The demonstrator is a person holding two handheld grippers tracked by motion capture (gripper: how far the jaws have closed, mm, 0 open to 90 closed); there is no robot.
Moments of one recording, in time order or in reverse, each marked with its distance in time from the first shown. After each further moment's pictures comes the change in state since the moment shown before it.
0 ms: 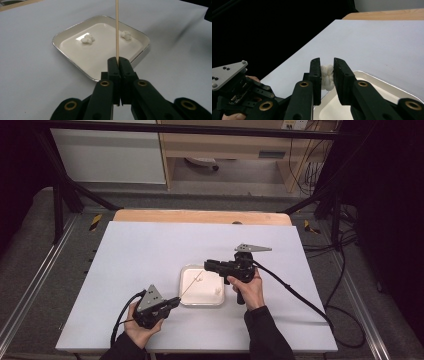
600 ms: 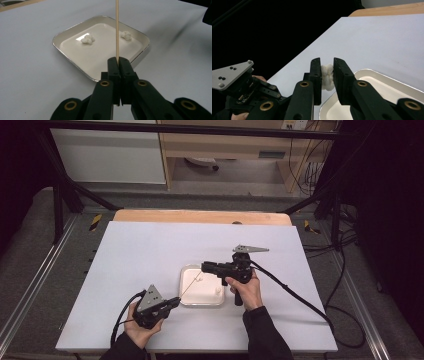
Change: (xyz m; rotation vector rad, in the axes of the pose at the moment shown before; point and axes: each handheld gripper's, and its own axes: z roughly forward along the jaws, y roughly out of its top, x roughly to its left) left arm 0.000 0.000 0.000 0.001 0.001 0.003; right arm -0.001 -0.004 0.006 0.007 0.051 0.036
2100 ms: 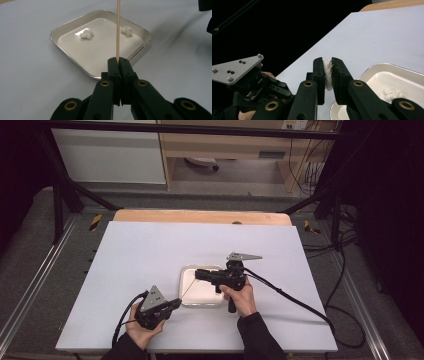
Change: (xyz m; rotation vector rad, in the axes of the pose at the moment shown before) left arm -0.003 -0.002 0.005 0.031 0.008 -0.016; right arm 0.006 -0.021 0.014 -0.005 0.060 0.013
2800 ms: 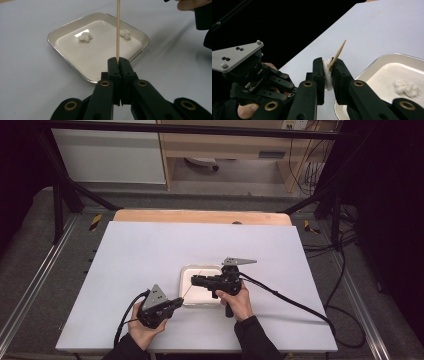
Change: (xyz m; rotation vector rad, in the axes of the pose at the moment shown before) left arm -0.002 0.004 0.005 -0.009 -0.006 -0.018; right arm 0.002 -0.014 0.010 0.039 0.021 0.003
